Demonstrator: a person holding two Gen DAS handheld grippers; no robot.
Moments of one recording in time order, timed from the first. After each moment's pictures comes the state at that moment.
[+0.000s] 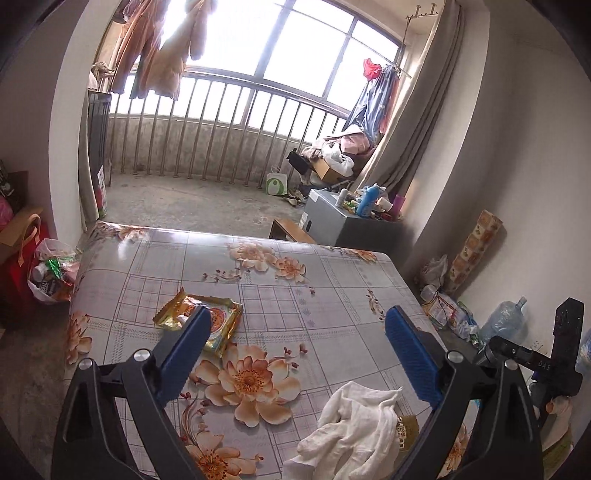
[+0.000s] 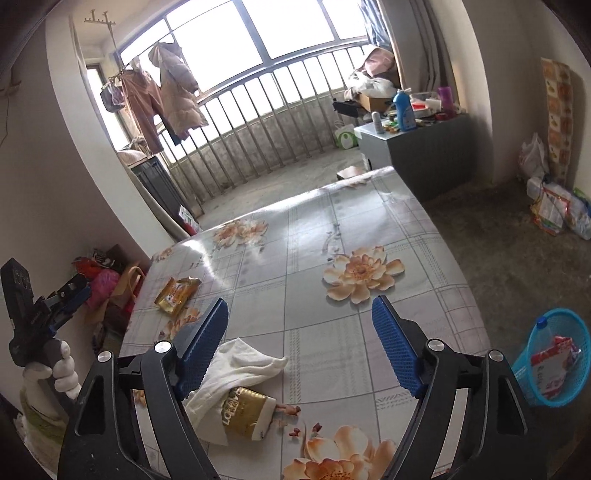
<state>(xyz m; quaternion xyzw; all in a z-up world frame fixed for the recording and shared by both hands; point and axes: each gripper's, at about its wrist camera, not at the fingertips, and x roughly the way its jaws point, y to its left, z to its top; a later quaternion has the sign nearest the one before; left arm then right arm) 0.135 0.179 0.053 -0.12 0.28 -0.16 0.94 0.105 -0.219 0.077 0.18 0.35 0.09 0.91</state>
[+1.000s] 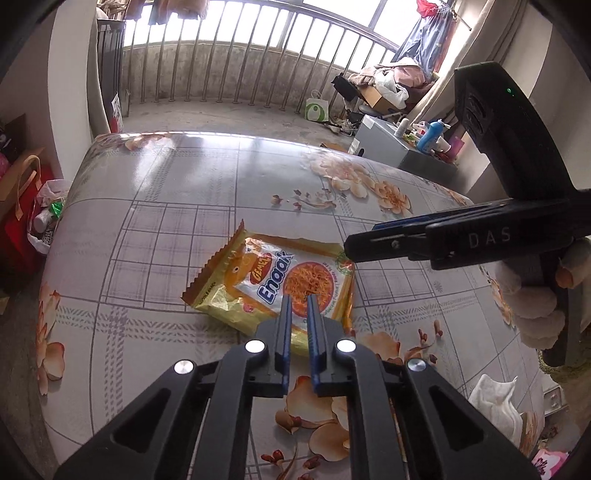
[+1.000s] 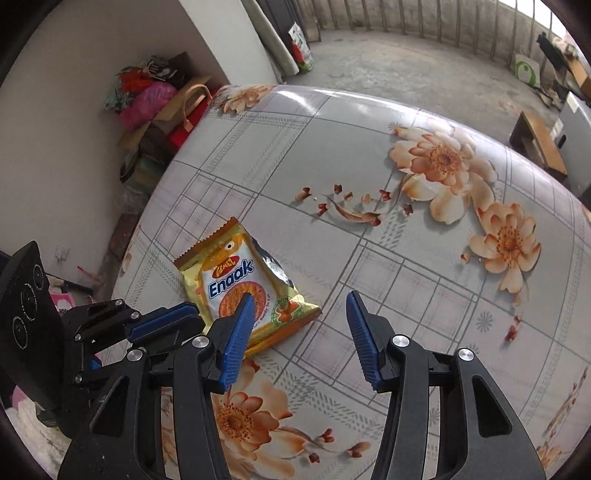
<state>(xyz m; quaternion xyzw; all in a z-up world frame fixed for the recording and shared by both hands) 0.264 0.224 -0.076 -0.11 0.43 -0.11 0.89 0.363 0.077 0.002 -0.05 0.58 0.33 0.74</state>
